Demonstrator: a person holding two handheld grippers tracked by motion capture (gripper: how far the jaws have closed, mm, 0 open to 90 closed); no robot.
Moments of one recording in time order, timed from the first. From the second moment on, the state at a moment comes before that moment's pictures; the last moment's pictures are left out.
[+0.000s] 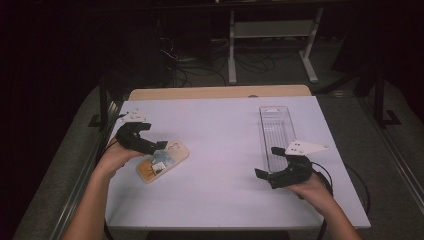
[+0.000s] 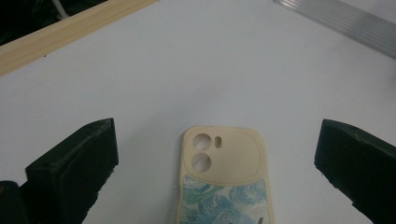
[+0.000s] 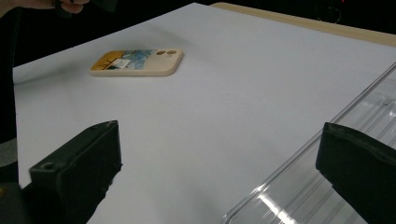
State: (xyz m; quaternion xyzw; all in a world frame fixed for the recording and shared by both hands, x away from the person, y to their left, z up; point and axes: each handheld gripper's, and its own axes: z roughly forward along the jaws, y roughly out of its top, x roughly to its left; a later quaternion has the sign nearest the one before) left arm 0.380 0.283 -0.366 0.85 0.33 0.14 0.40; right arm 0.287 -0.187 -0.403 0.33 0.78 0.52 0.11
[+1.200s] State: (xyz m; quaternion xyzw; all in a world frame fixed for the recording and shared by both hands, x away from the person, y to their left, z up) left arm 0.379 0.277 -0.391 0.88 0.33 0.12 0.32; right arm 0.287 -0.188 -0.403 0.33 0.78 0.52 0.11
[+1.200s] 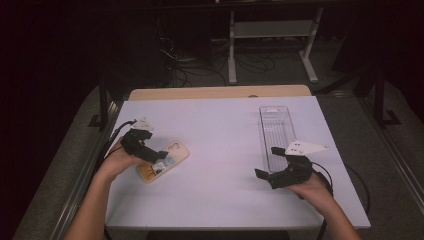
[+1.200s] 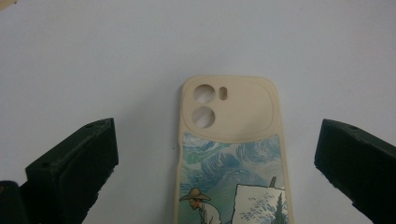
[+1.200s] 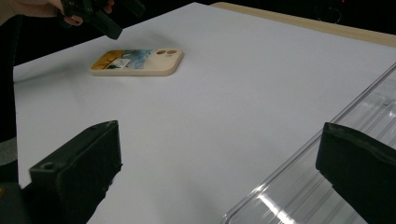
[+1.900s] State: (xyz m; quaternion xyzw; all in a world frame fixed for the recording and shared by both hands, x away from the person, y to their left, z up) left arm 0.370 0.274 -0.414 0.89 0.34 0.11 0.29; right arm 0.287 -0.187 -0.403 0.33 0.78 0.52 0.11
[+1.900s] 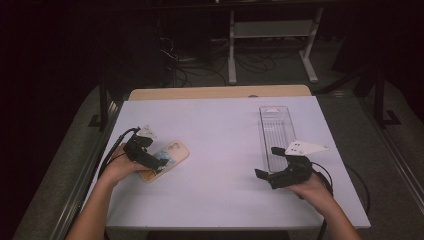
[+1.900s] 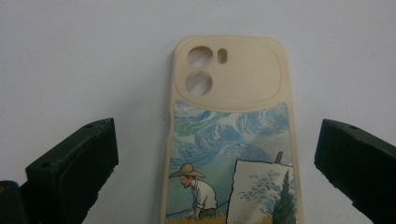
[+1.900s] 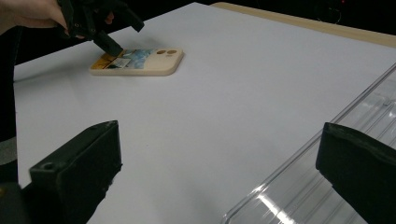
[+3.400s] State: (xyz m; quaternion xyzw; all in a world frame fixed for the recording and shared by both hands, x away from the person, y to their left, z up) left arm 0.369 0.269 -0.444 0.90 0.33 0.10 0.27; right arm 0.287 -0.187 -0.403 0.33 0.78 0.52 0.11
